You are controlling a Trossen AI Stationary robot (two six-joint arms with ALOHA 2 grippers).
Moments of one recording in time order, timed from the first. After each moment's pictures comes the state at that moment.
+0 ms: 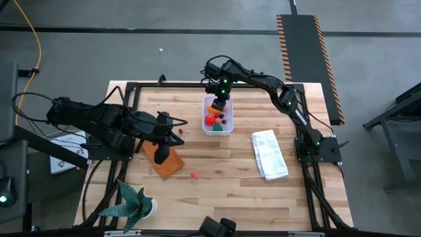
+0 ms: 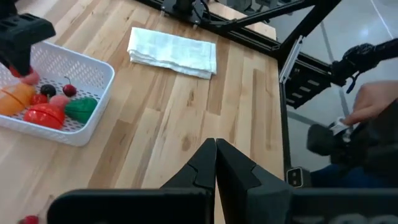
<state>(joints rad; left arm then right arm) -0.14 1.14 1.28 -0.77 -0.14 -0.52 -0.52 2.38 2.27 -1.37 -0.35 -0.21</state>
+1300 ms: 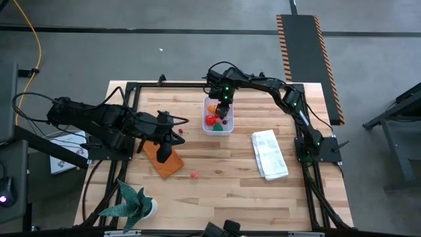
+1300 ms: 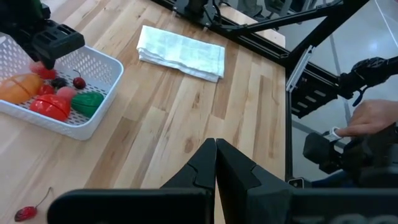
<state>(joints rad) -0.14 1.15 1.28 -0.77 -0.18 -0.58 -0.51 2.30 2.01 -1.21 -0.22 -0.21</state>
